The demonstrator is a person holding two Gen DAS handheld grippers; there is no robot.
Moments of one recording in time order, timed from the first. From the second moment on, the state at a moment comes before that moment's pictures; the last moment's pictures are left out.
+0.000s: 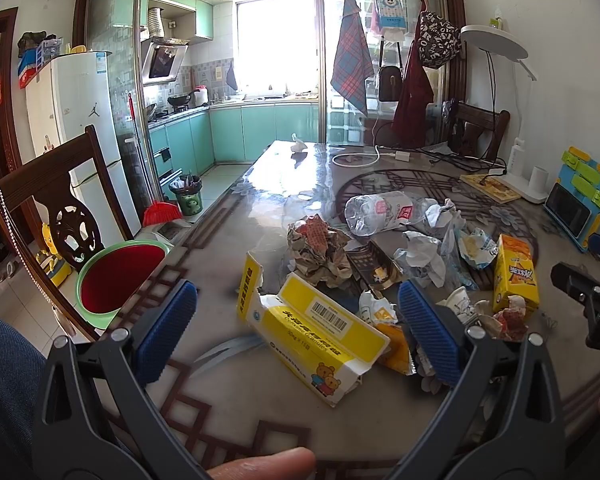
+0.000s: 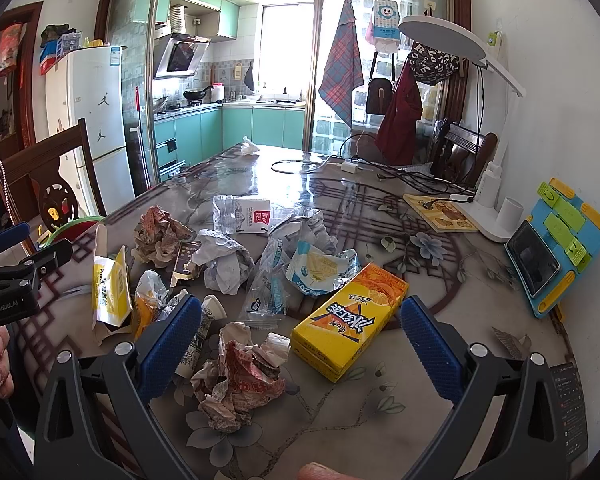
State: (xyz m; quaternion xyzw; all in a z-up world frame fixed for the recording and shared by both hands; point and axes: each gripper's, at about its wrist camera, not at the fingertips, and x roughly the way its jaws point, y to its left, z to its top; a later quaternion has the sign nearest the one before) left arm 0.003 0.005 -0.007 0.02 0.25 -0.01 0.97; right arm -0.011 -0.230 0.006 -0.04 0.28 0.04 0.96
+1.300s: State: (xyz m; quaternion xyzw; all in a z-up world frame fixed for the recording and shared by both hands) left arm 0.041 0.010 -0.016 0.00 0.37 0.00 0.93; right arm -0.007 -0.239 0.001 -0.03 0.30 0.03 0.95
